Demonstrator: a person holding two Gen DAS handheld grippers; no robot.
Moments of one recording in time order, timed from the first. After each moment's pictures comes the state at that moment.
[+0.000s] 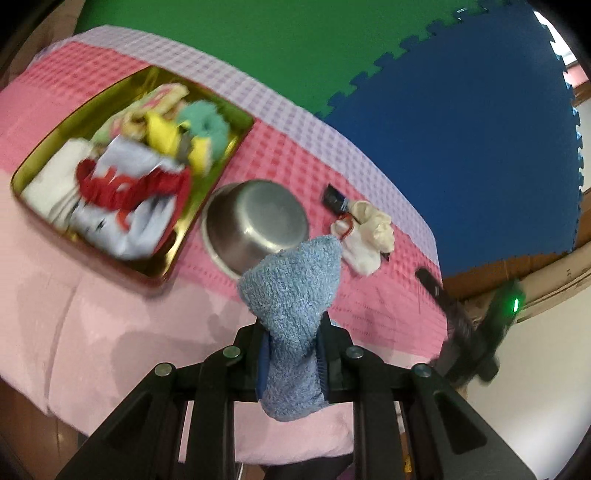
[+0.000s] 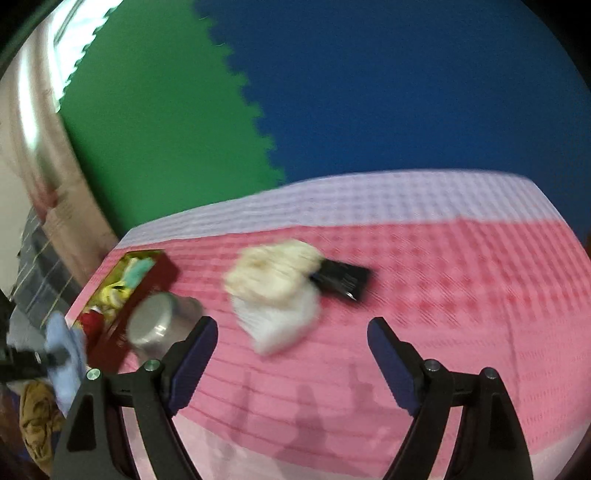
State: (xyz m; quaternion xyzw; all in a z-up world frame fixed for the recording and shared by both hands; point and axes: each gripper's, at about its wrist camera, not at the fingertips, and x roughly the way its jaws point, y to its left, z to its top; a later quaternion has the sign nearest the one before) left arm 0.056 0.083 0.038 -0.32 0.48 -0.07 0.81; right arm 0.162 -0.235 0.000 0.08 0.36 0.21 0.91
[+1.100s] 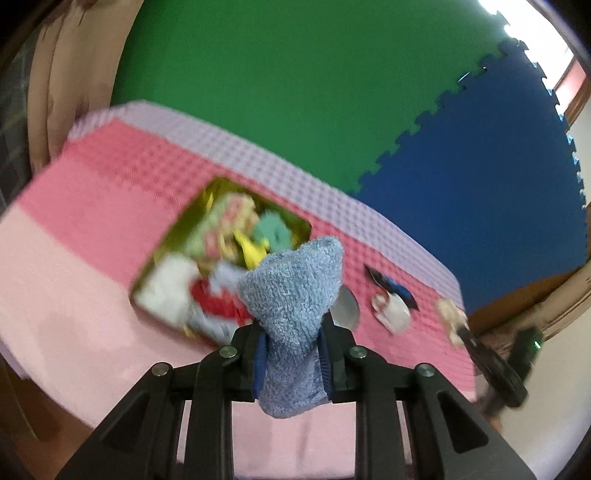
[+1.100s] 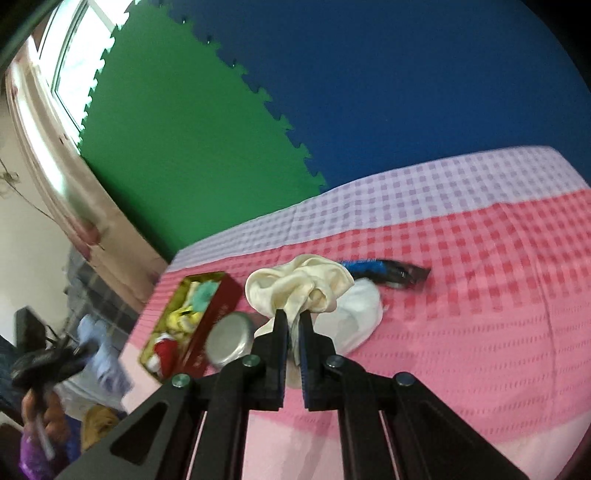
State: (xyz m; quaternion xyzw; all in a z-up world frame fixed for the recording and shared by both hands) left arm 0.047 0.174 0.119 -0.25 0.41 0.01 0.88; right arm 0.137 -0.255 0.029 0.20 0.37 0.27 0.87
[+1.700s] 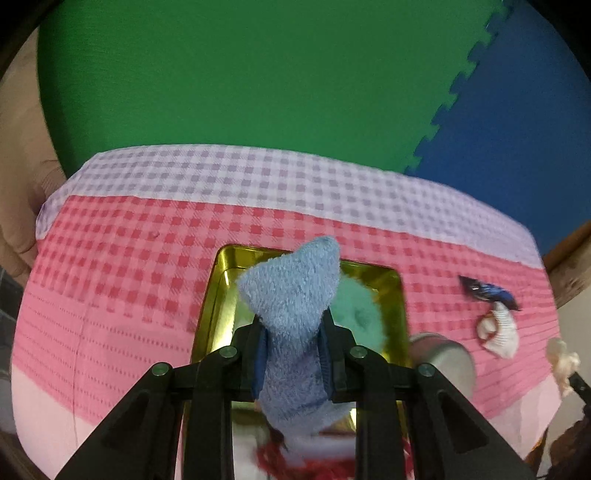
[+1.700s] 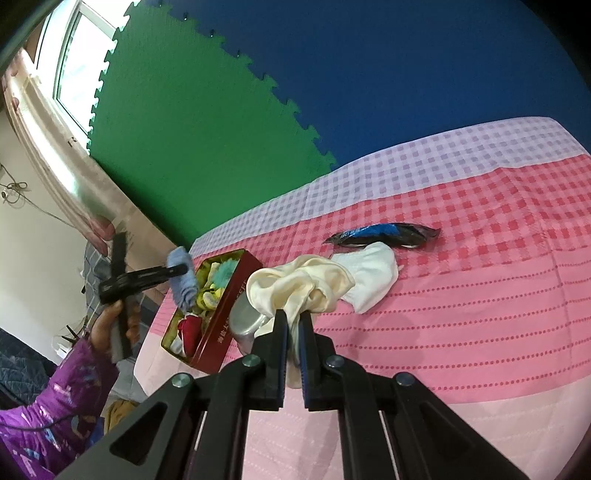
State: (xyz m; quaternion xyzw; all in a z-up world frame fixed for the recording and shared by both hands) left arm 0.218 0.213 0.049 -0.08 0.49 0.01 0.87; right arm 0.113 -0.251 0.023 0.22 0.39 0.28 0.85
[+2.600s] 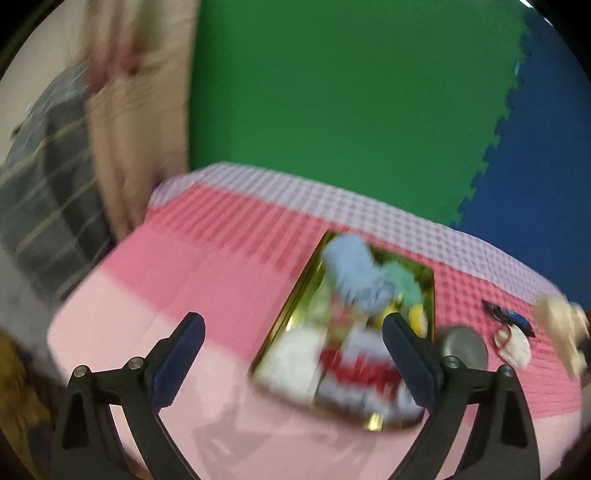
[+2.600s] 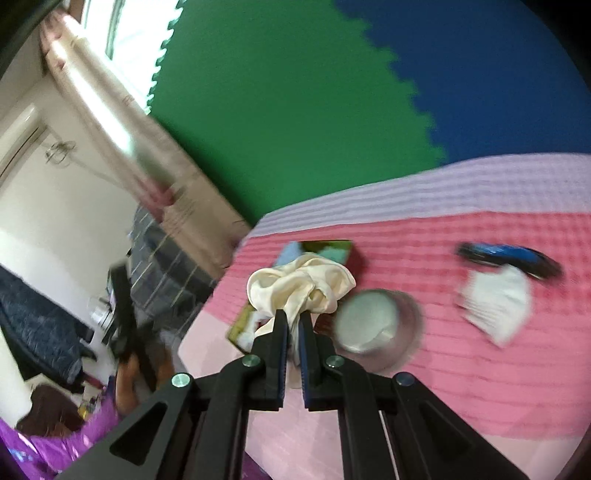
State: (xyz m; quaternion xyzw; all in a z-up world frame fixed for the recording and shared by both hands) left arm 0.034 0.219 0.090 -0.14 0.37 0.19 0.90; right arm 0.125 -0.121 0.069 0.18 0.38 0.42 0.80
